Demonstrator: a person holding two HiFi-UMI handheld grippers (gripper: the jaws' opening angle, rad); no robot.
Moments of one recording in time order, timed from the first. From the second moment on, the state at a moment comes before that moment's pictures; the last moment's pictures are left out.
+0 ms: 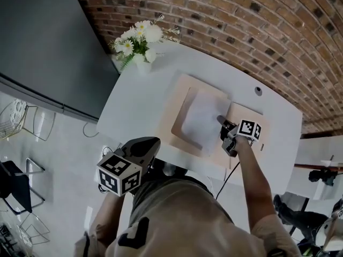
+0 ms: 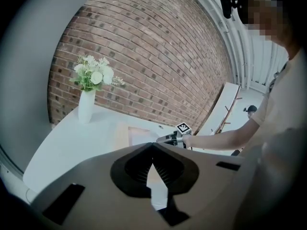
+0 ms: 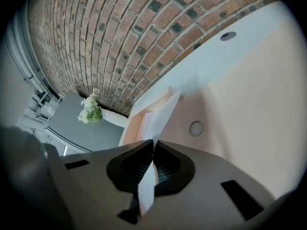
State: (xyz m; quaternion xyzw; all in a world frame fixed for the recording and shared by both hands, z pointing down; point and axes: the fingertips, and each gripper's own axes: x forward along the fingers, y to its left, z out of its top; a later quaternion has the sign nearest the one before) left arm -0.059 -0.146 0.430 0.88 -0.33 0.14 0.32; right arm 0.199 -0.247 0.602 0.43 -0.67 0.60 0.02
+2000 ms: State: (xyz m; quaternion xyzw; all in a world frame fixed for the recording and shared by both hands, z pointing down) left arm -0.068 -0.164 0.451 0.87 -0.33 0.19 0.33; right arm 0.187 -0.237 0.657 0.42 -0.59 0.67 0.13
